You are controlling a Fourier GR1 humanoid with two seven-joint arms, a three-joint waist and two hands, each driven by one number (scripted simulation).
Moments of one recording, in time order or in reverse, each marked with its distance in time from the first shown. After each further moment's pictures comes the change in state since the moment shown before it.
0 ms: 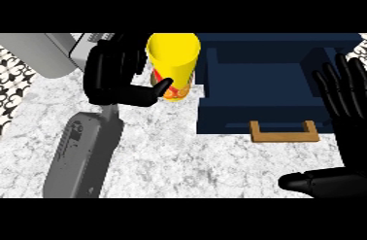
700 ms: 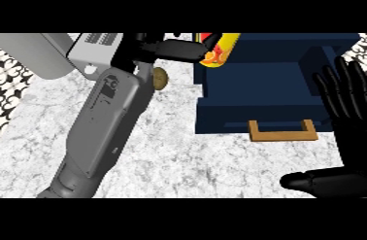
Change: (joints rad) left arm -0.367 -0.004 -0.049 0.273 -0.038 0.165 0.090; right arm 0.018 0.000 -0.015 0.023 -0.012 0.021 -0.030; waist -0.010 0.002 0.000
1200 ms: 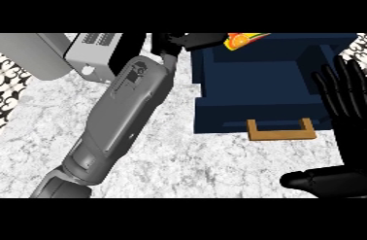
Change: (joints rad) left arm -0.156 -0.002 -0.091 0.282 0.097 0.096 -0.097; right arm -0.009 -0.006 -0.002 0.007 0.001 0.008 0.002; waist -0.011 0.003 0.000
